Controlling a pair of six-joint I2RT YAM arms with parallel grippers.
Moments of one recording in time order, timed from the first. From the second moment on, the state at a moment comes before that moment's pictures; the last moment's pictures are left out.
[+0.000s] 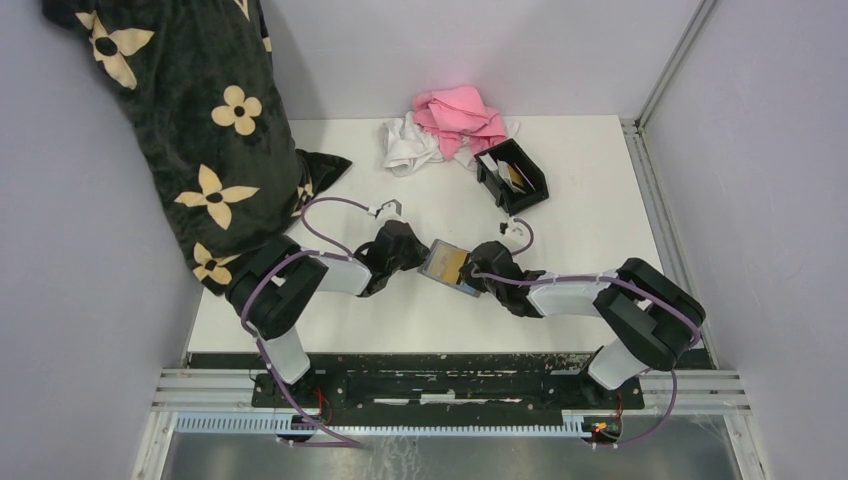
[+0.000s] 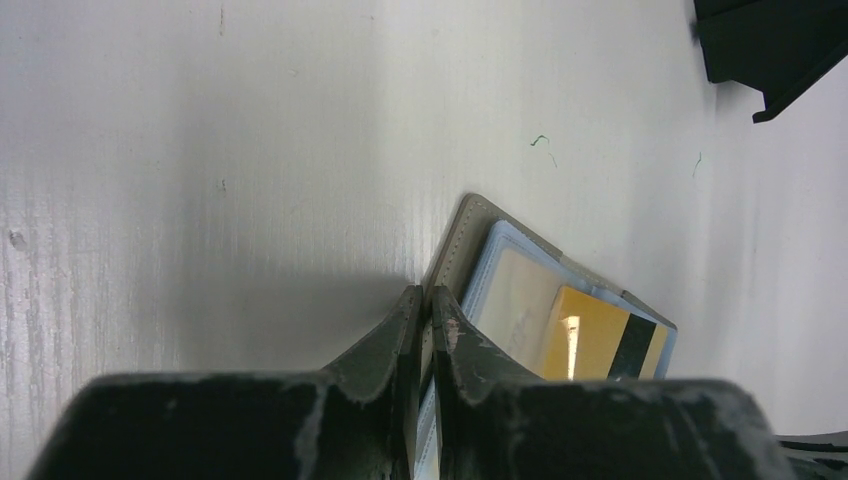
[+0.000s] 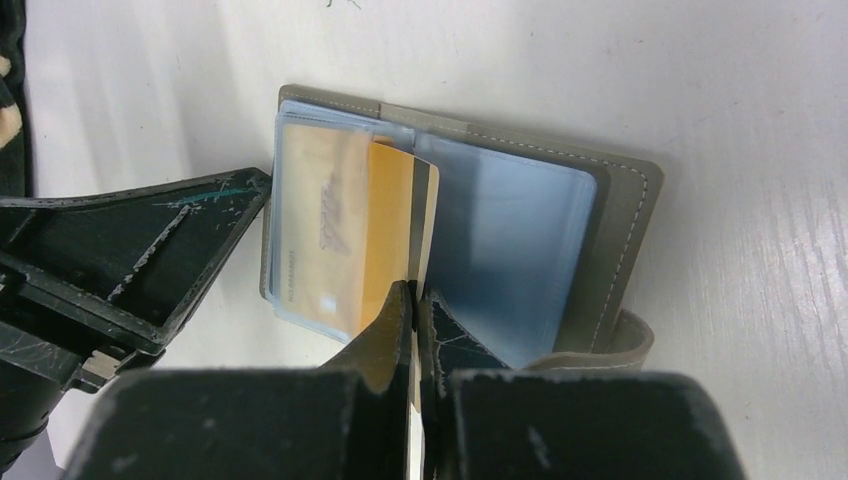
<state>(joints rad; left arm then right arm) -0.67 1.76 0.68 0.46 -0.16 -0.84 0.82 1.56 0.57 0.26 0.34 1.10</state>
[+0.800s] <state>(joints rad) -0.68 1.77 0.64 0.52 -0.16 -0.85 0.84 1.62 0.59 0.32 0.38 1.16</state>
